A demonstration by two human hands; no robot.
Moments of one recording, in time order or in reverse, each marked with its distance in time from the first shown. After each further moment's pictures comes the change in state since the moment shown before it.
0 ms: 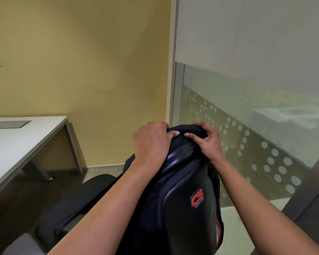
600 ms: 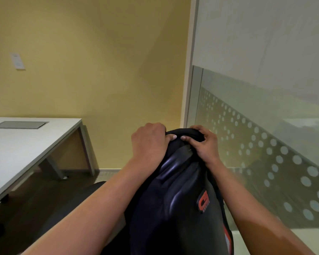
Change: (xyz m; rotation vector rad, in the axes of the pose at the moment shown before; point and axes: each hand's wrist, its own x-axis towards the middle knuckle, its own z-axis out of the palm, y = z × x) left_hand 0.080 -0.013 0.043 0.133 -0.065 -0.079; right_hand 0.083 0.068 0.041 0.065 -0.039 0.047
